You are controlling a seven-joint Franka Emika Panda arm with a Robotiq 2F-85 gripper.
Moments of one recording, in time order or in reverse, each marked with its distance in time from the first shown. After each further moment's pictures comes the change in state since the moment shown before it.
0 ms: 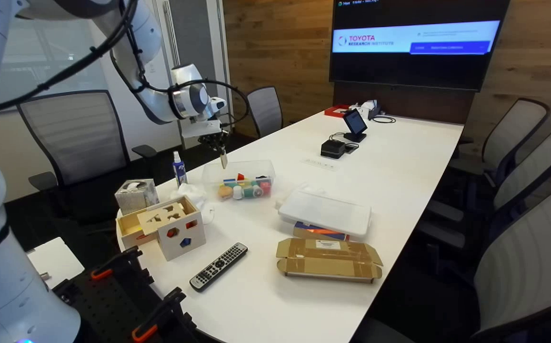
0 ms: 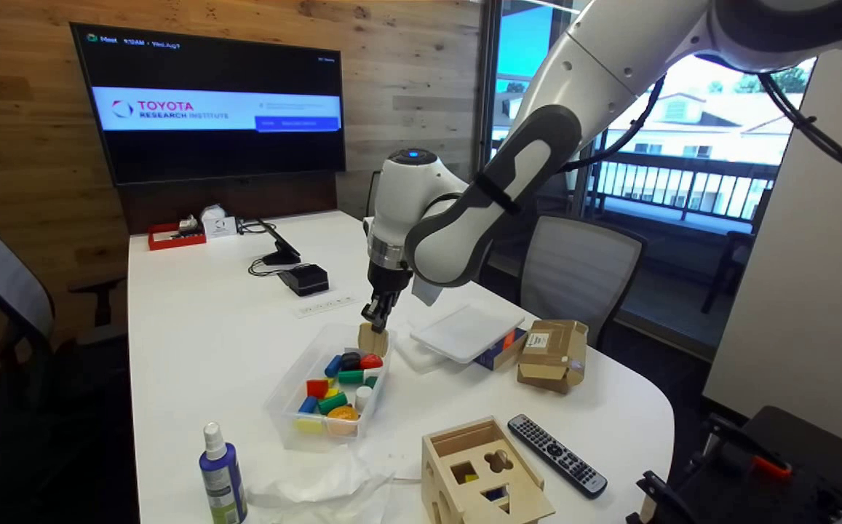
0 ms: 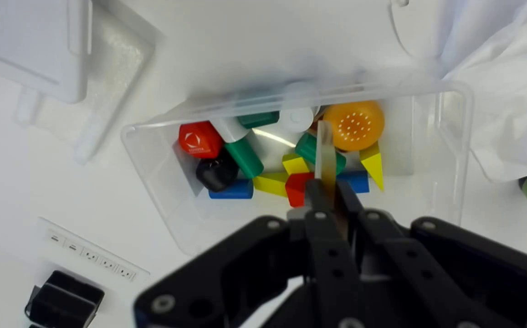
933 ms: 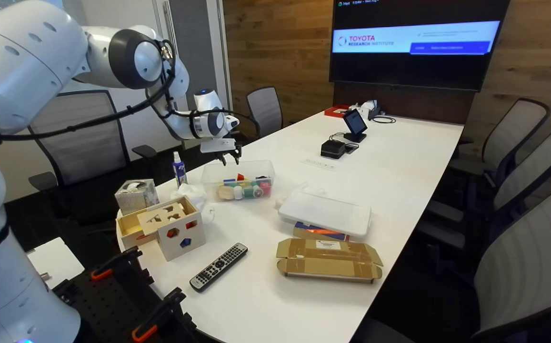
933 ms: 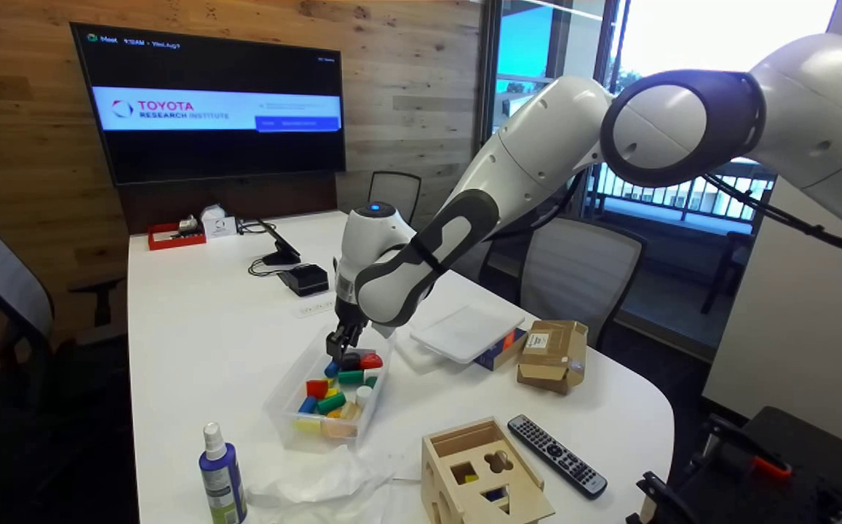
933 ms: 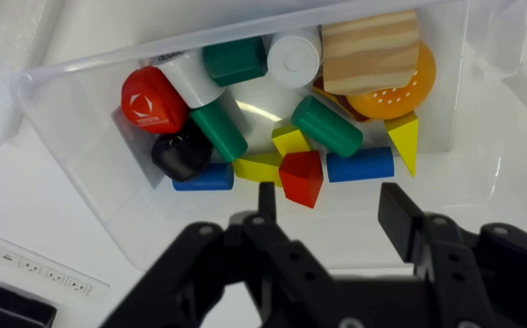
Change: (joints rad) arm -0.002 0.402 0.020 0.465 0.111 -0.041 -0.121
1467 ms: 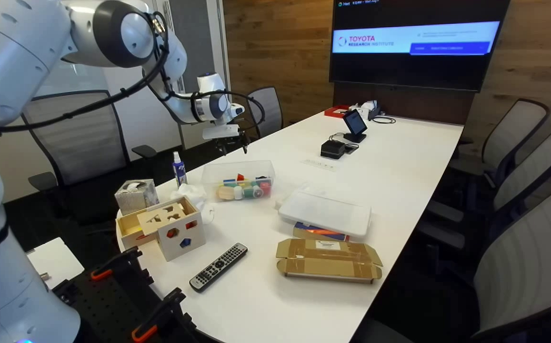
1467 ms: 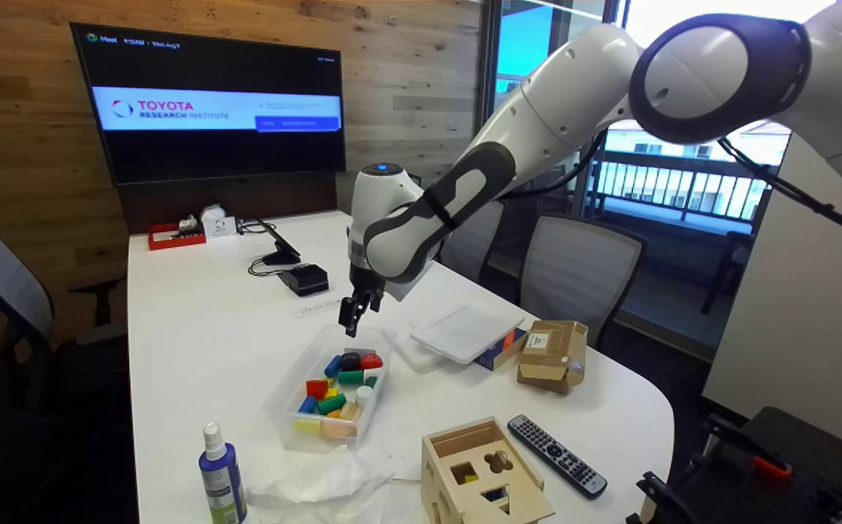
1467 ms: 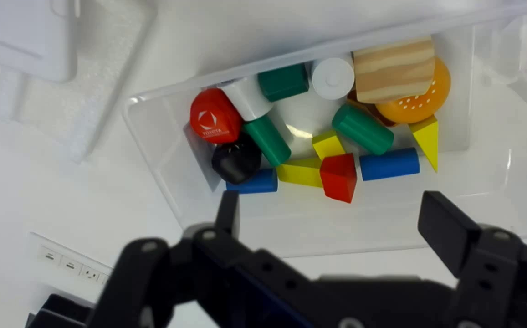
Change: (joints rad) arm -0.027 -0.149 -0.012 -0.083 0.015 -0.126 0.007
